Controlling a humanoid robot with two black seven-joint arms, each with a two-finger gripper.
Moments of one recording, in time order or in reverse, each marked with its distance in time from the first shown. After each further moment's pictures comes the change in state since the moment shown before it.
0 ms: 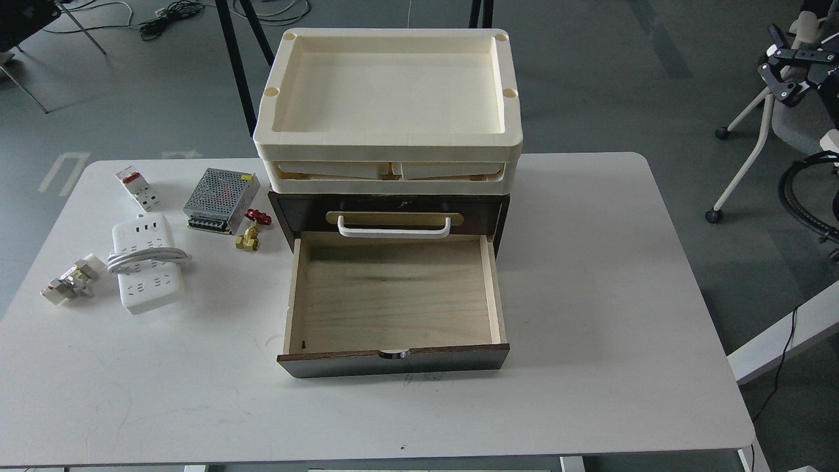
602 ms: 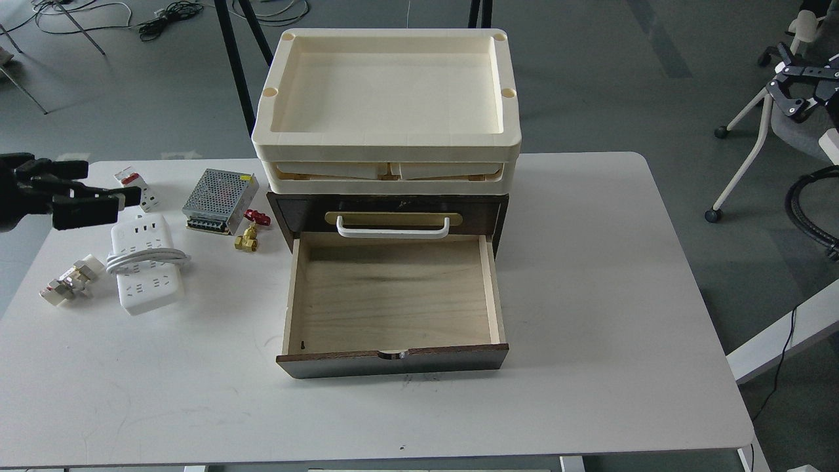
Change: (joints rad) left arm 0.010 0.128 0.390 0.093 1.060 0.023 0.000; right arm -0.031 -0.003 0.001 -0.010 0.000 0.004 0.000
